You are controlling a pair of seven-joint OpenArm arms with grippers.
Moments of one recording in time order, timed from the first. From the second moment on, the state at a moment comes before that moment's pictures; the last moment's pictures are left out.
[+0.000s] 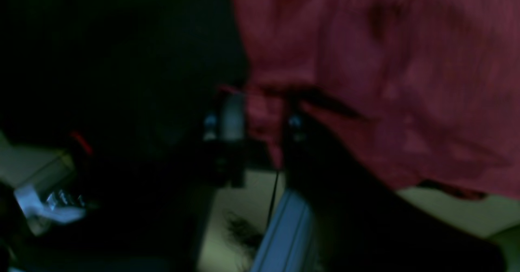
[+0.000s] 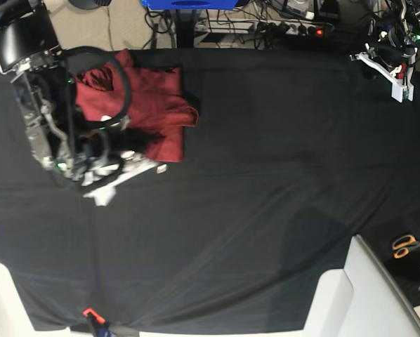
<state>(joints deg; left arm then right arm) 28.6 -17.6 -33.3 81.8 -24.2 -25.7 38.9 4.0 15.5 -18.7 96.9 41.1 -39.5 -70.6</state>
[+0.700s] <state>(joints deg) 28.6 -17.9 -33.5 81.8 -24.2 -25.7 38.9 0.1 15.6 -7.3 88.0 40.9 -39.7 -62.3</state>
